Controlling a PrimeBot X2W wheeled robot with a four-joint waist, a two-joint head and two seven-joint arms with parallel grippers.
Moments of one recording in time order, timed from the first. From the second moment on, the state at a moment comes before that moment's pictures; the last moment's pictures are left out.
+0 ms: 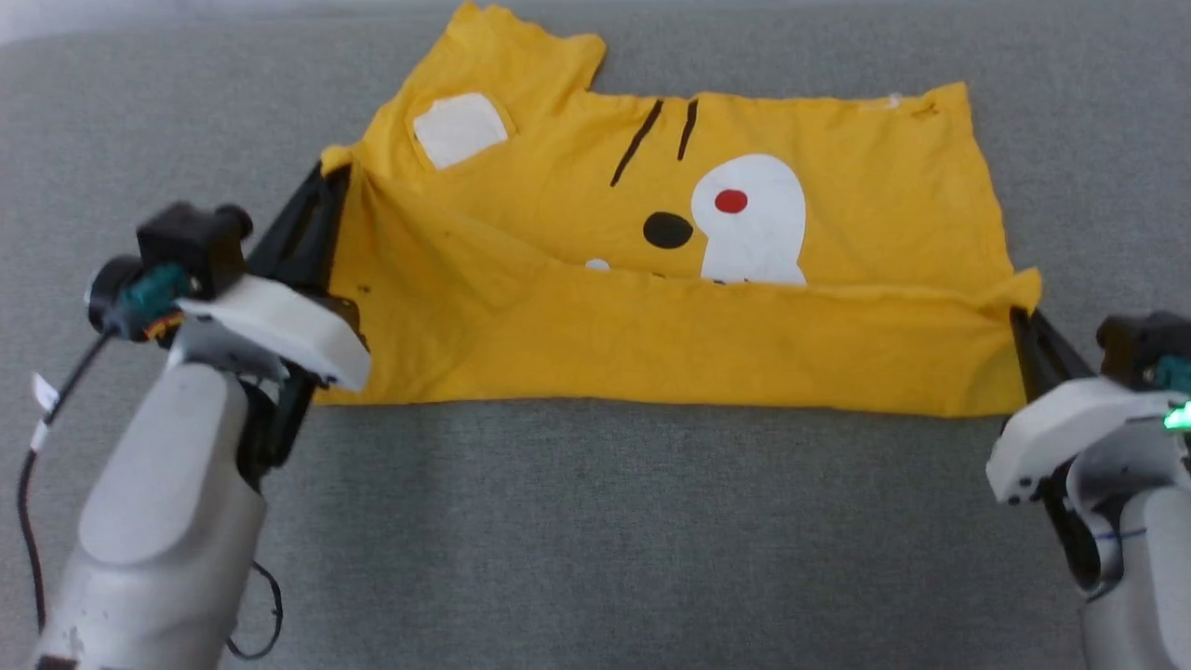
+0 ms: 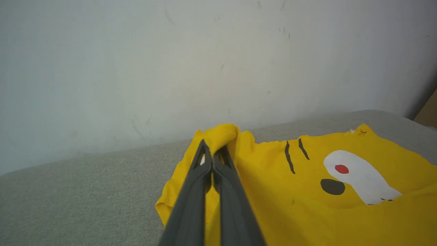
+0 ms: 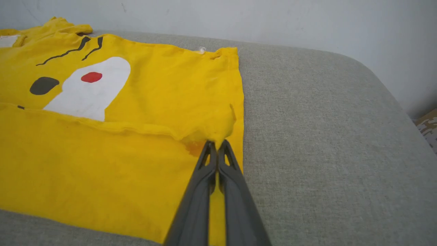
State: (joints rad) left arm -0.57 0.36 -0.29 0.35 -0.41 -0.08 -0.17; right arm -0.25 -0.13 -0.13 0.21 0.06 0.13 0.11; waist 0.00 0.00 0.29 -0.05
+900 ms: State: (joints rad) left arm -0.57 0.37 -0.20 0.51 -0.62 -0.03 0.15; right arm -0.37 -0.14 -0.14 0.23 0.19 0.13 0.42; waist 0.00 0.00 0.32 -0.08
